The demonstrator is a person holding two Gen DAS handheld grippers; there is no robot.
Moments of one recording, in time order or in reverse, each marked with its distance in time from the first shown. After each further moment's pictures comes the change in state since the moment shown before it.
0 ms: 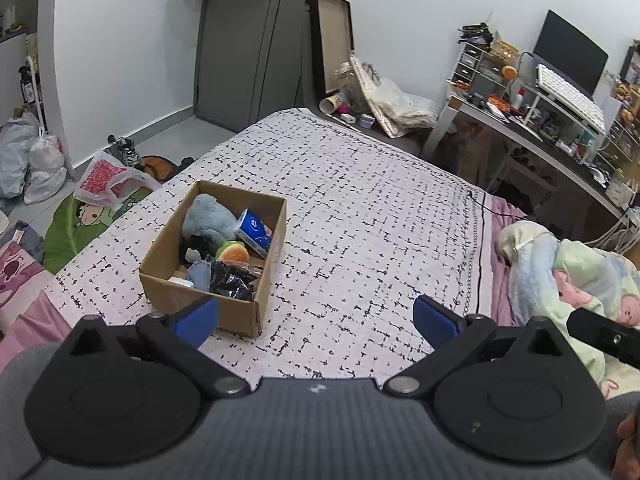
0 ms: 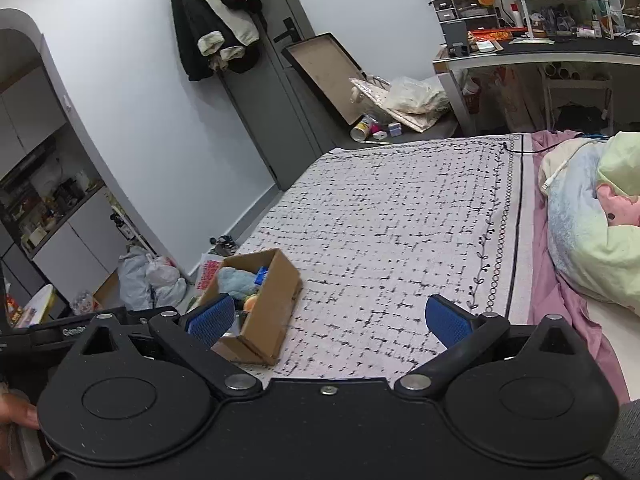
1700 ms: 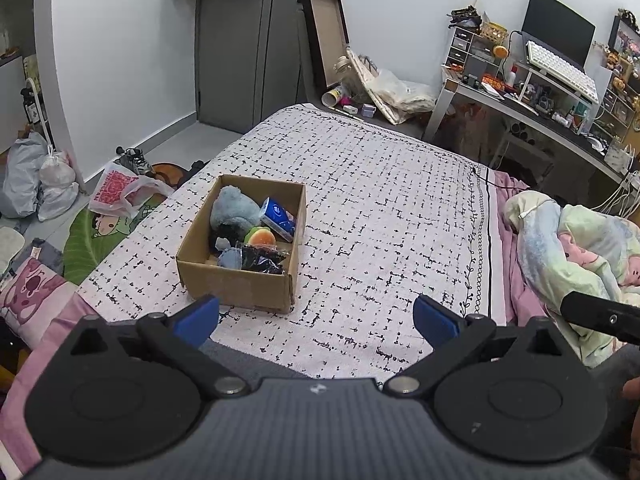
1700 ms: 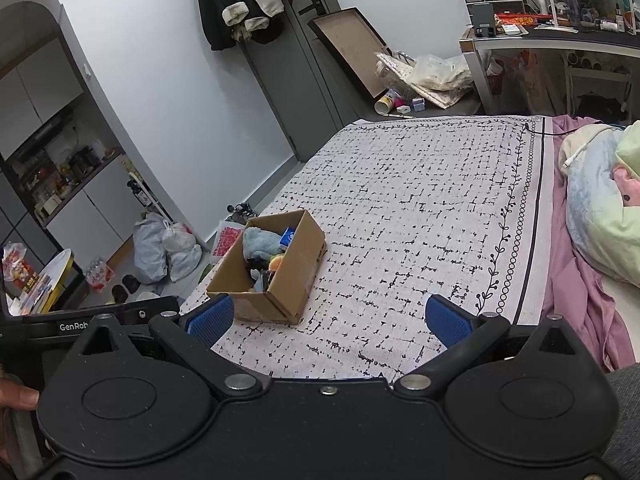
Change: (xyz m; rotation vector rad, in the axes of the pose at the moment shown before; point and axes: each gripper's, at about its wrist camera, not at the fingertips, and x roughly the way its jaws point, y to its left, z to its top) left arm -0.033 0.019 -0.022 0.086 0.015 0.032; right arm -0.010 0.023 -0.021 -0.043 0.084 0.034
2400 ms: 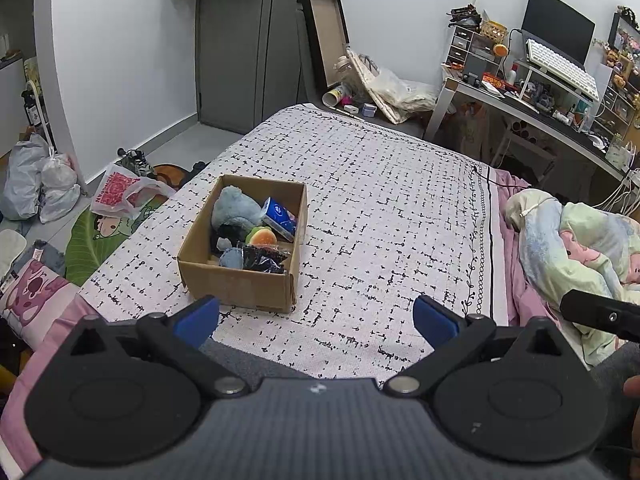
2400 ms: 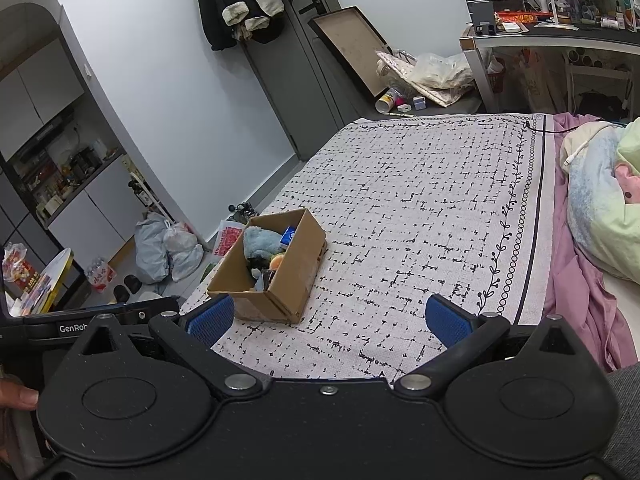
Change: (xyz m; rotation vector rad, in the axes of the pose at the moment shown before) left arm 0.000 0.000 0.000 0.005 0.000 0.002; right arm 0.001 -0.001 -0.001 0.002 0.002 0.006
